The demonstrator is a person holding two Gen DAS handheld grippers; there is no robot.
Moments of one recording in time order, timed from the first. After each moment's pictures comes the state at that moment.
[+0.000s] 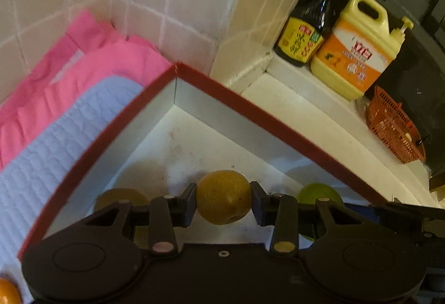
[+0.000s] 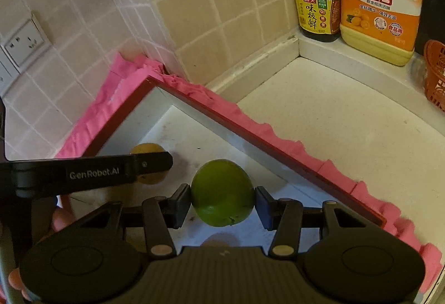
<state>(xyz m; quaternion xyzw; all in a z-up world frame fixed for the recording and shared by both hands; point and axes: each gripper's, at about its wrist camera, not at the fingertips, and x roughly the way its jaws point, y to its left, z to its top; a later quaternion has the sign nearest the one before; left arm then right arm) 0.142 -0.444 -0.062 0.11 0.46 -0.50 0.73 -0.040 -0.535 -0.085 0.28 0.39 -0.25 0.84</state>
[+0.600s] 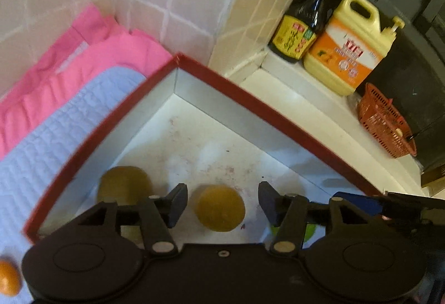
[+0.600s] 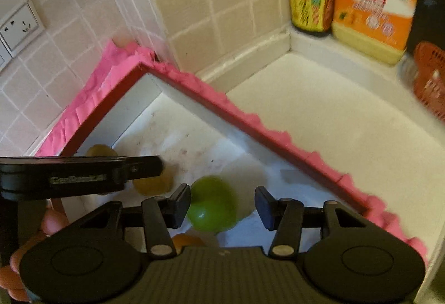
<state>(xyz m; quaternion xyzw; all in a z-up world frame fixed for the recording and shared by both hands) 0.133 -0.419 -0.046 0.10 0.47 -0.50 0.72 -0.052 -0.525 -0.071 0.27 0.40 -0.26 0.84</state>
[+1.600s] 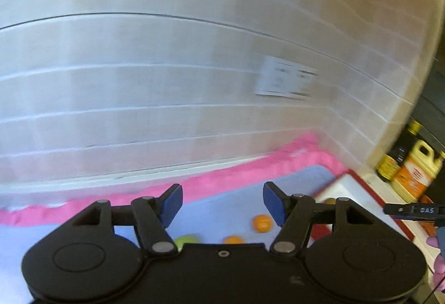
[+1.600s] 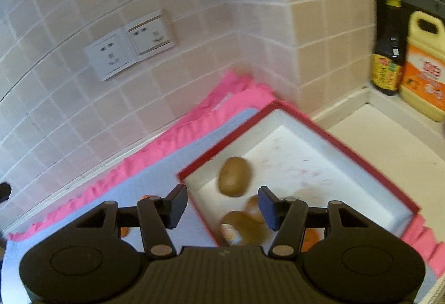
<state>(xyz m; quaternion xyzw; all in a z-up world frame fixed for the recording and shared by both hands) 0.116 -0.019 0.089 -0.04 0.32 -0.25 0.91 -0.032 -0.402 0.027 0.23 0.34 -0.13 0.90</state>
